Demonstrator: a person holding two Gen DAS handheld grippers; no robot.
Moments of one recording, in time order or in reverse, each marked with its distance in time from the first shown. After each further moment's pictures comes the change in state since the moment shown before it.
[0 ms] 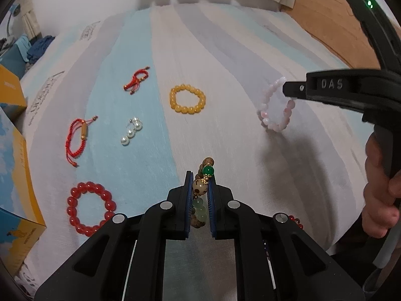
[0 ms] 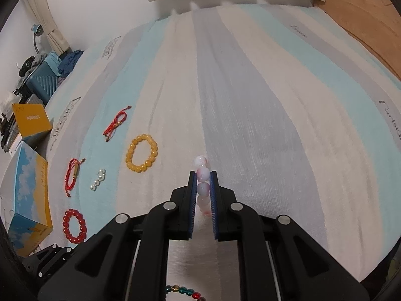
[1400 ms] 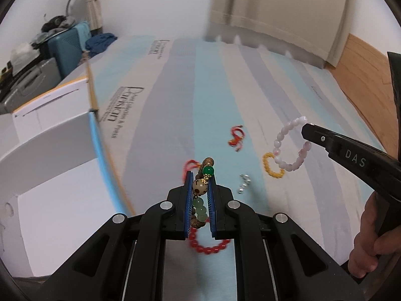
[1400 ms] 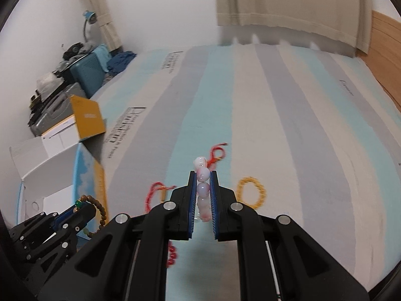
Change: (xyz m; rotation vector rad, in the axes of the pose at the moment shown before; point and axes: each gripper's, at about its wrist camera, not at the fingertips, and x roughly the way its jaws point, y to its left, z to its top) left arm -0.115 0.168 0.029 -0.243 -0.169 0.122; right arm -0.061 0.184 0.030 -0.208 -0.128 0.131
